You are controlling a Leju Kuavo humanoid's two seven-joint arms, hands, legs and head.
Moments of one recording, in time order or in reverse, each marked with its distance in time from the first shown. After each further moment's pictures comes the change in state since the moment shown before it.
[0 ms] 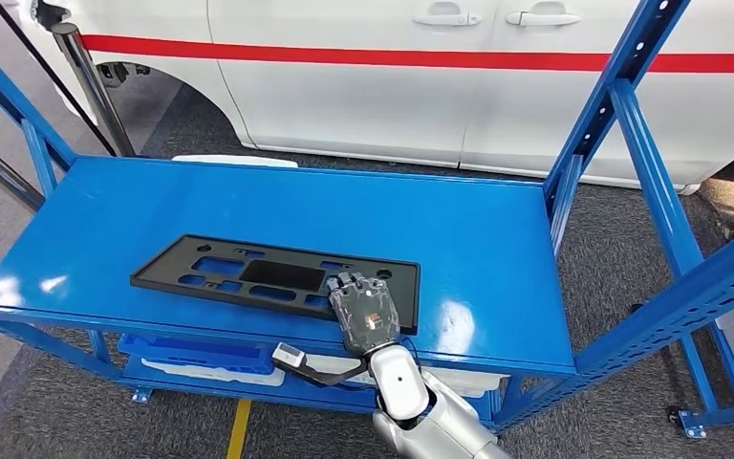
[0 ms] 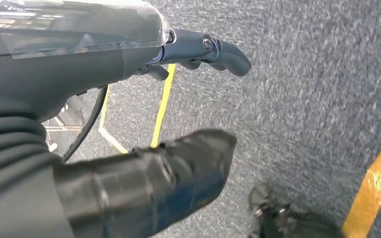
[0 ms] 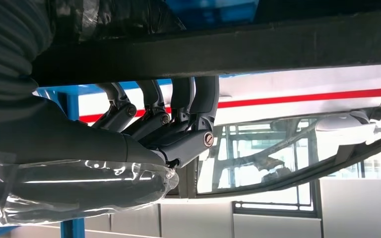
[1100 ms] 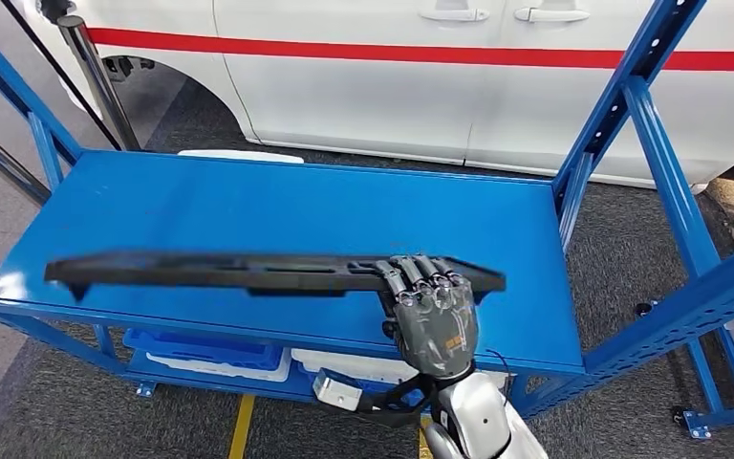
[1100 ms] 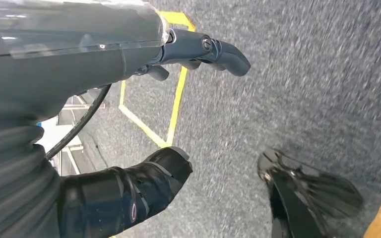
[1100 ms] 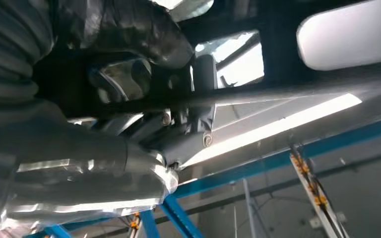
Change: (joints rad) left arm 0.002 -0.095 -0.032 0.000 0.050 0.023 0.053; right arm 0.307 -0.103 -0.290 -0.704 0.153 -0.209 -0.342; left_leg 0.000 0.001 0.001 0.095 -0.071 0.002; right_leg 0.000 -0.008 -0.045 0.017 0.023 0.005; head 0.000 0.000
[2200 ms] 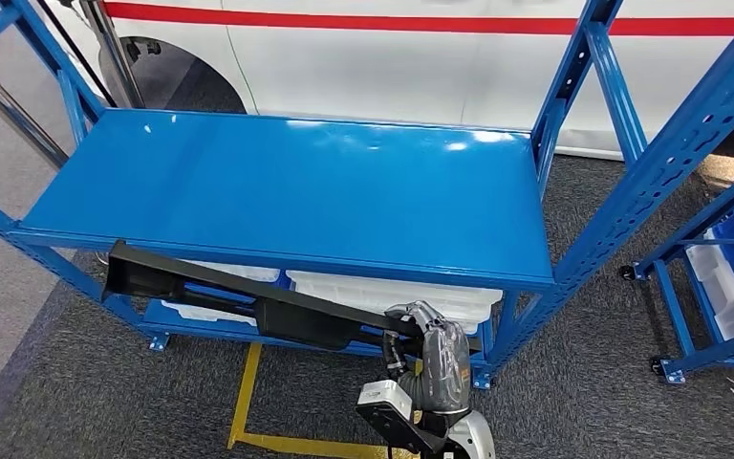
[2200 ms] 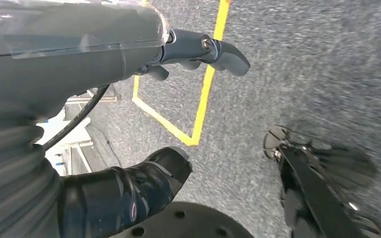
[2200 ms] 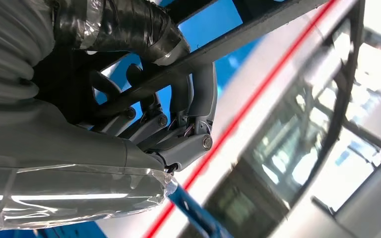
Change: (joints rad) left arm -0.005 -0.075 -0.024 0.003 0.036 0.020 -0.018; right arm 0.169 0.033 0.041 0.081 -0.792 0.074 -0.194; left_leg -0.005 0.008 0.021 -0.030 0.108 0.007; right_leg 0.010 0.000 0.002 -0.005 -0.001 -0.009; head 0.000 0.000
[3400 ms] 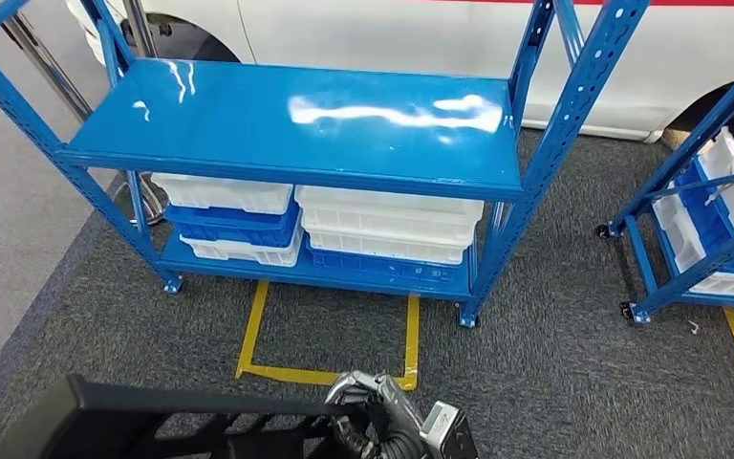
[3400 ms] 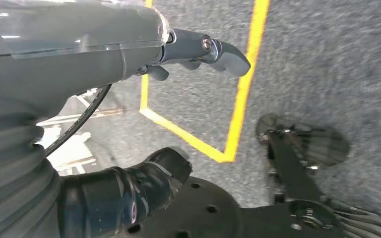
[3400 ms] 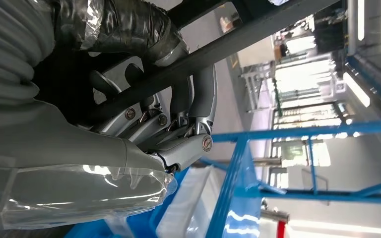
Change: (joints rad) left arm -0.018 0.011 -0.082 0.005 0.031 -0.038 0.006; right arm 0.052 -0.097 0.057 -0.047 -0.845 0.880 -0.233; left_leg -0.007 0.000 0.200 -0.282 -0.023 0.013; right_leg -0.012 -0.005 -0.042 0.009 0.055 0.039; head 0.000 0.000
